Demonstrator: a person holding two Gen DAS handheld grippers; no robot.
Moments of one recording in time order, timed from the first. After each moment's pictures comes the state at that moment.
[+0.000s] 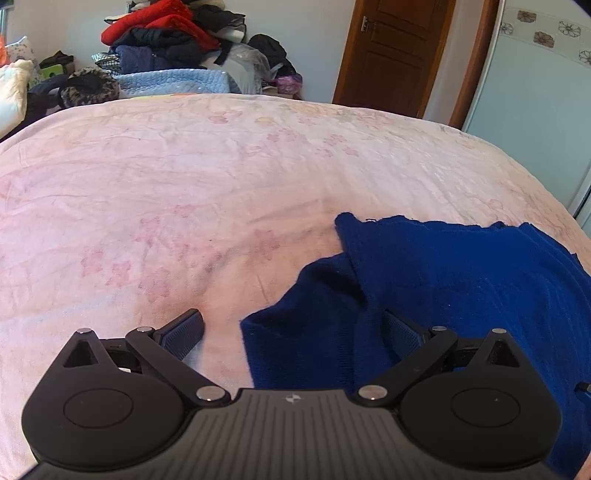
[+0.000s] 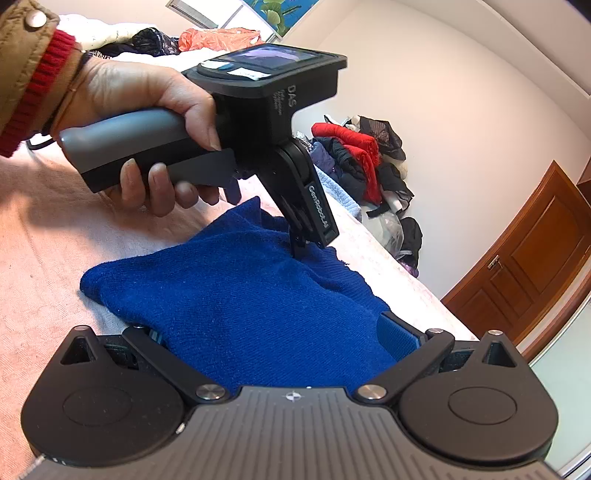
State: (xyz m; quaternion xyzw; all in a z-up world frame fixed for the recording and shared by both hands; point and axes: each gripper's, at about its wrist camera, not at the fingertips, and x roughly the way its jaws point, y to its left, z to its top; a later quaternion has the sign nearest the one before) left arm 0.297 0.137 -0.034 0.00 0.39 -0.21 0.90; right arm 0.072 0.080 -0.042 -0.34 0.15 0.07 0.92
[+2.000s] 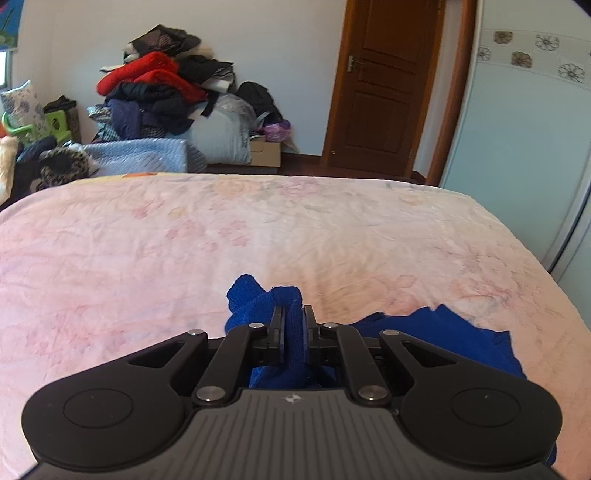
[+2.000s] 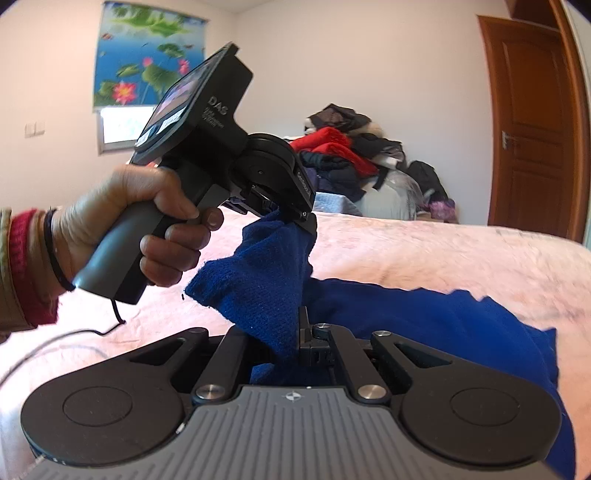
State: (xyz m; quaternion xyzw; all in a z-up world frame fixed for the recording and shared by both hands) left arm 0.251 -0.020 0.070 0.00 0.32 -0.18 0.93; right arm 0.055 -0.107 0.011 0.01 0.15 0.13 0.98
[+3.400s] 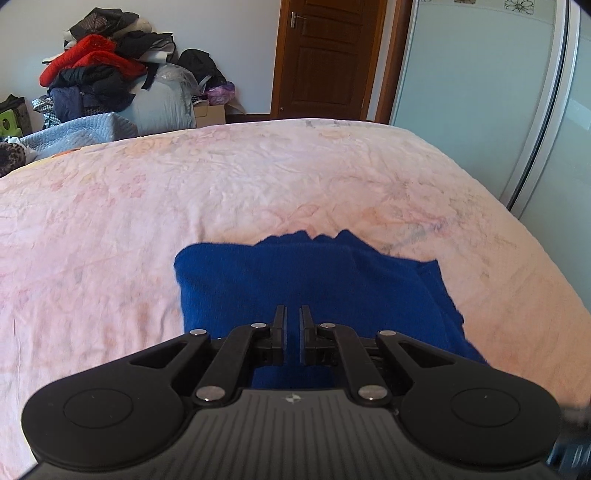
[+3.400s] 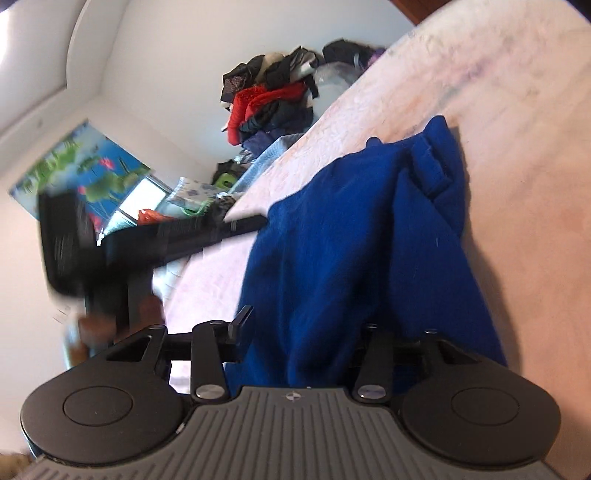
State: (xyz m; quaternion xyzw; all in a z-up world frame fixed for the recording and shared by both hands) left arm 0.199 -0.112 0.031 0.05 0.37 -0.24 0.90; right arm 0.081 -0.301 -0.057 0.40 0.26 0.18 0.86
